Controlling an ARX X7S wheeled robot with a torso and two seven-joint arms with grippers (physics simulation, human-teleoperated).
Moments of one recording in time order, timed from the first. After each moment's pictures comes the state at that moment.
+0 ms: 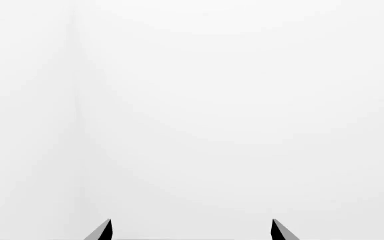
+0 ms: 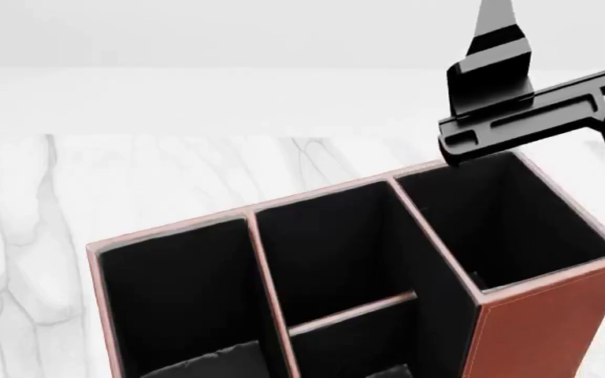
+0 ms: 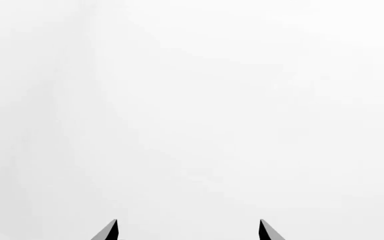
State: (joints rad) left arm -0.75 -0.29 -0.04 0.68 -0.20 -1.00 -0.14; right arm 0.97 0.57 0.15 -0.80 0.61 1.17 -0.02
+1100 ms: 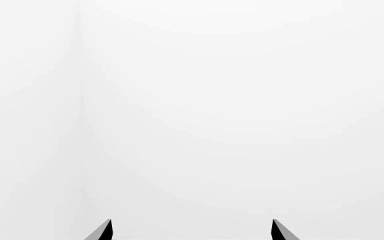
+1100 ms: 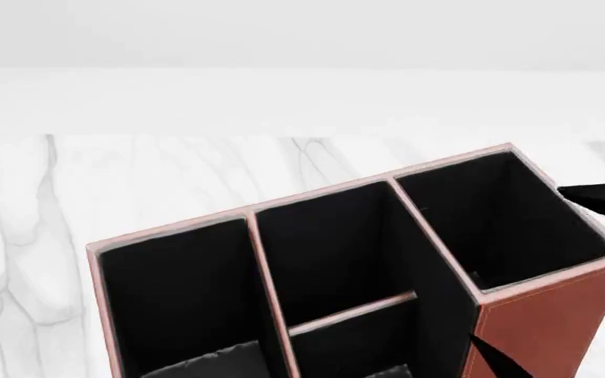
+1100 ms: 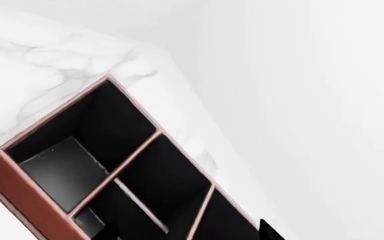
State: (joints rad) left arm -0.76 -0.31 -0.05 0.68 -0.22 -1.01 -0.16; right arm 0.80 1.20 0.38 -0.89 0.98 1.30 -0.75
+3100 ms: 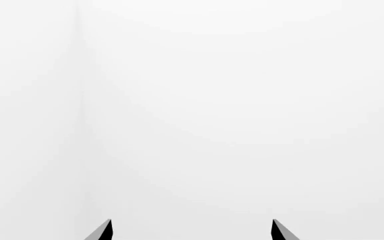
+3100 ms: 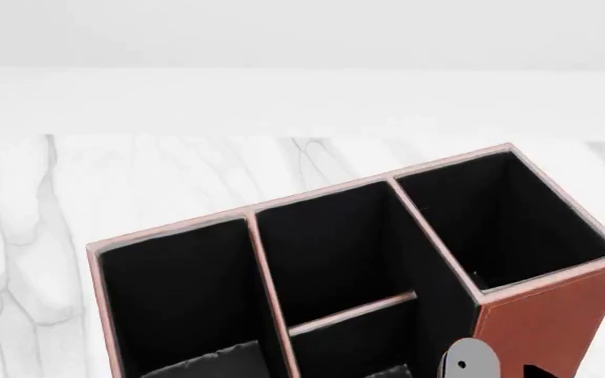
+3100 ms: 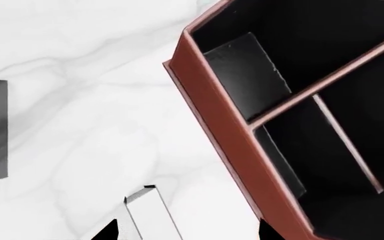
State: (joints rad) left arm -0.76 -0.33 -0.04 0.68 -0.26 -1.01 -0.19; right arm 0.70 1.23 -0.32 -0.95 0.70 1.17 -0.94
